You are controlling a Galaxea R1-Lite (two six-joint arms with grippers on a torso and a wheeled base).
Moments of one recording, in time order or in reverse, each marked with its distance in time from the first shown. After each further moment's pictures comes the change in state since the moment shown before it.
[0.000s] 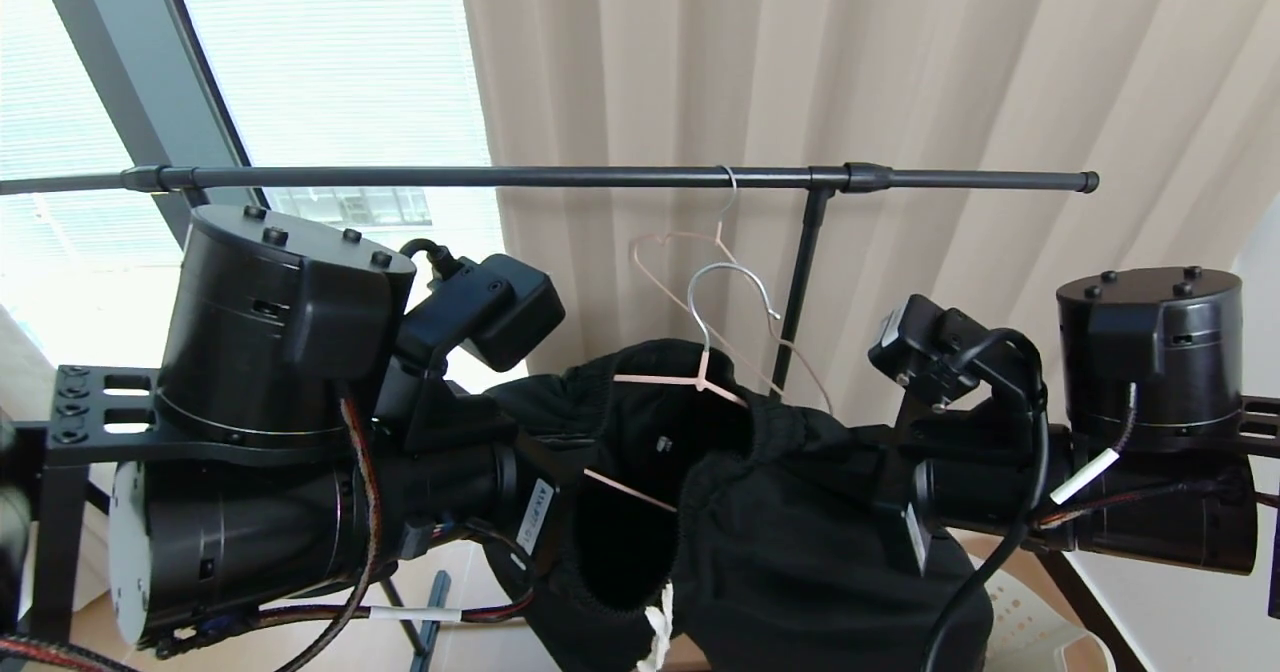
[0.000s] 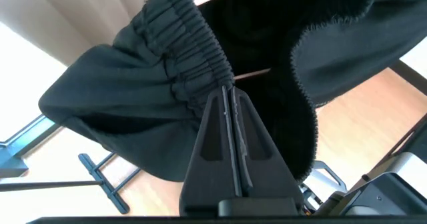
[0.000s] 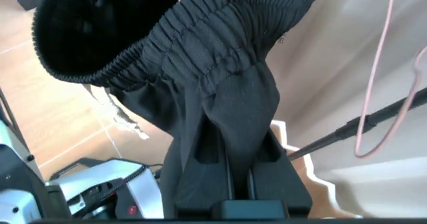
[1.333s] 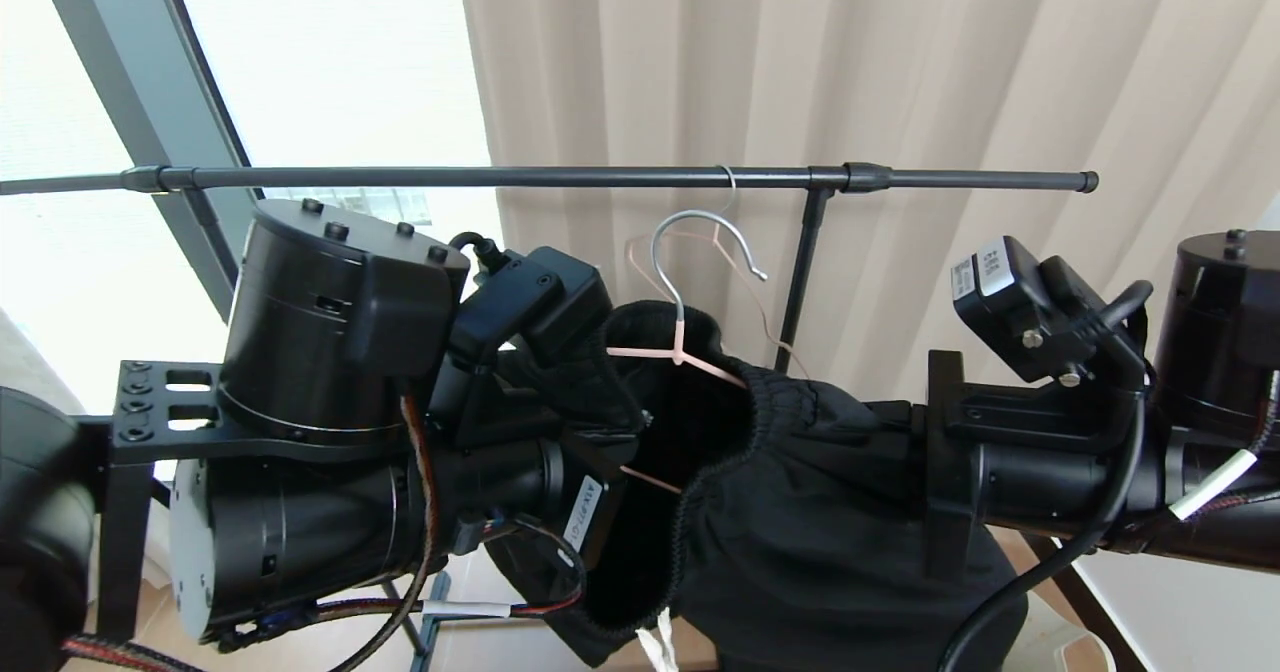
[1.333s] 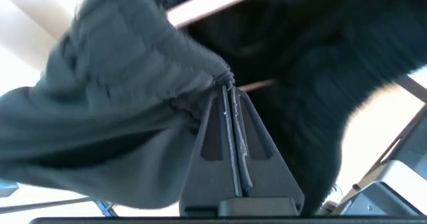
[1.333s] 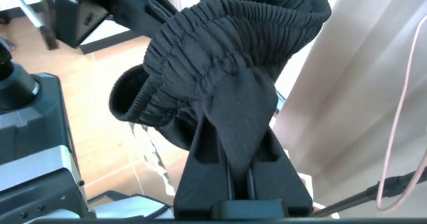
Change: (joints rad) left arm -0.042 0.051 -0.041 -0.039 -0.001 0.000; right arm 0.054 -0.082 0.014 -0.117 0.127 0.079
